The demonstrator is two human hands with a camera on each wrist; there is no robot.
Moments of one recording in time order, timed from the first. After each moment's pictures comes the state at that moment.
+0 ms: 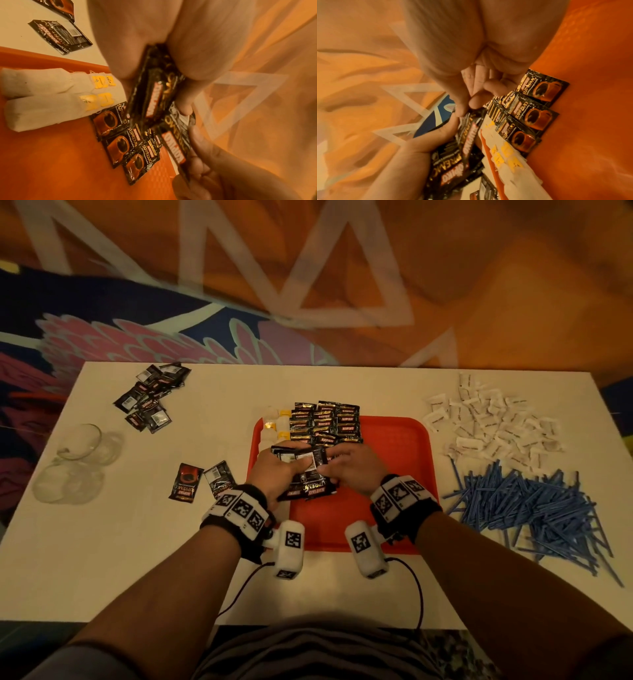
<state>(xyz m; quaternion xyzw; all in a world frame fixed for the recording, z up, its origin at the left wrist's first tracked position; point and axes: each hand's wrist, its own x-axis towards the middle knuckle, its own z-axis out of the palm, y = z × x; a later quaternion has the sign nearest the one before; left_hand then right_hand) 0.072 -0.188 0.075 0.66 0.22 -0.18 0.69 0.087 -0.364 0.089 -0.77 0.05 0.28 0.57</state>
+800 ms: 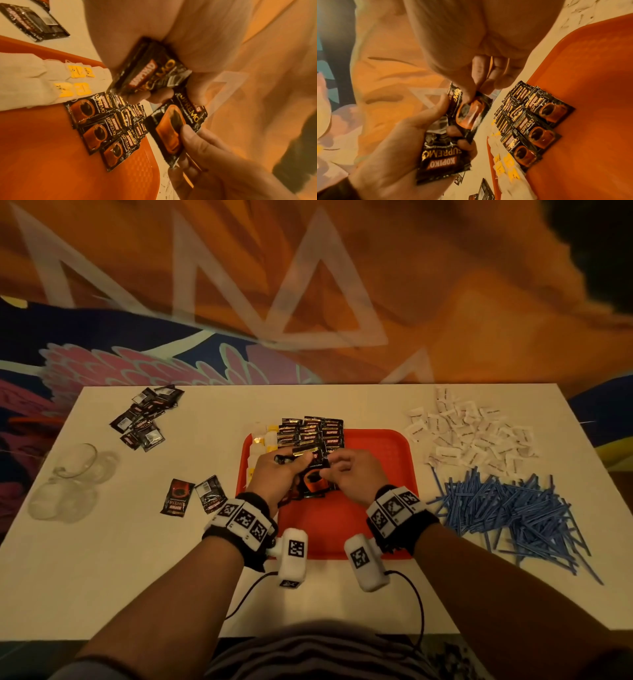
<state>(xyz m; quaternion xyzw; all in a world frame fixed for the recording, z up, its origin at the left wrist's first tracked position) 0.063 -0.220 0.105 0.69 0.18 -0.13 0.69 0.072 -0.388 0.100 -0.83 0.03 0.14 0.54</state>
